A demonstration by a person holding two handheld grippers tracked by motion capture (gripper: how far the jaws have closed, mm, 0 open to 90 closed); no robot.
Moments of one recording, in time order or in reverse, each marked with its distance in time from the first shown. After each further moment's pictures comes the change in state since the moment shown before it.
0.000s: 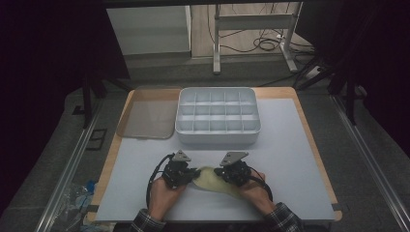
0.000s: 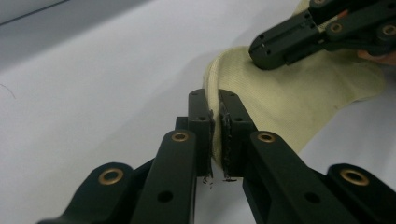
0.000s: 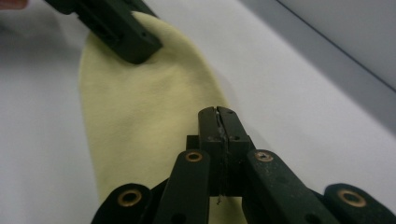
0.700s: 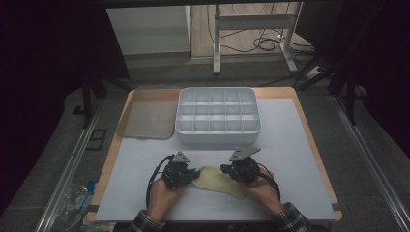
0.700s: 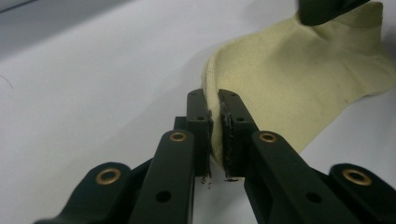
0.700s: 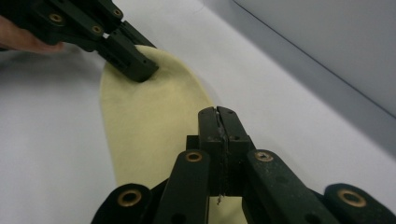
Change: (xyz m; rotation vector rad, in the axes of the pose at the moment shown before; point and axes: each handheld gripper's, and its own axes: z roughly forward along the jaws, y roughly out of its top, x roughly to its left) left arm 0.002 -0.005 0.003 0.005 0.003 -0.013; right arm -0.013 0.003 -0.026 -0.039 0.008 0.061
